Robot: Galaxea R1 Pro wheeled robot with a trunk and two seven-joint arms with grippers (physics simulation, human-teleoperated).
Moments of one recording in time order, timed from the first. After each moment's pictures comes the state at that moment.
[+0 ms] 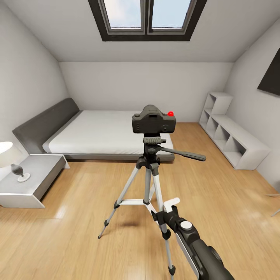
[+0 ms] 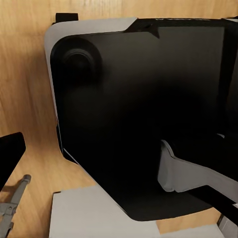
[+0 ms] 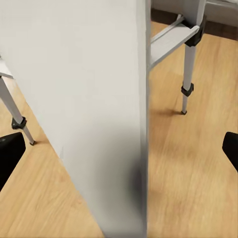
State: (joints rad) left arm -0.28 0.07 -1.31 -0.01 1.30 0.09 -0.26; right arm -0.38 0.02 0.29 -1.13 0.00 0.37 0.07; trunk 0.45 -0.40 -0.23
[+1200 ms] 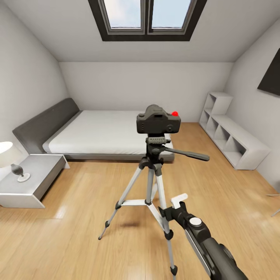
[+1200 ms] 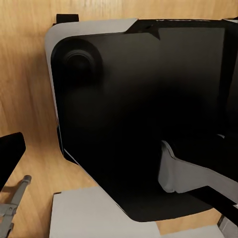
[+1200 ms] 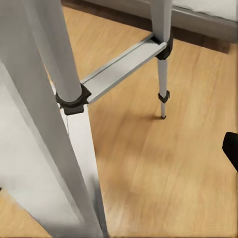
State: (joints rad) left arm -0.28 0.07 -1.31 -0.01 1.30 0.09 -0.26; right arm -0.37 -0.06 0.29 -1.25 -0.01 0.44 0.08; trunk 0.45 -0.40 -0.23
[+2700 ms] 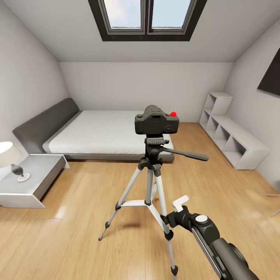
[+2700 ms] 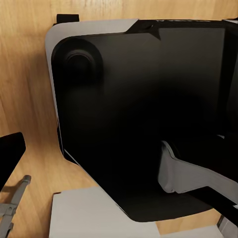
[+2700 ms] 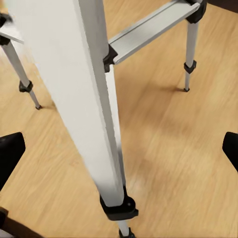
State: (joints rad) left arm -0.28 0.07 -1.31 -0.01 1.31 0.09 -0.26; right arm -0.35 -0.14 0.30 -1.39 -0.01 0.69 0.23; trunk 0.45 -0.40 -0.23
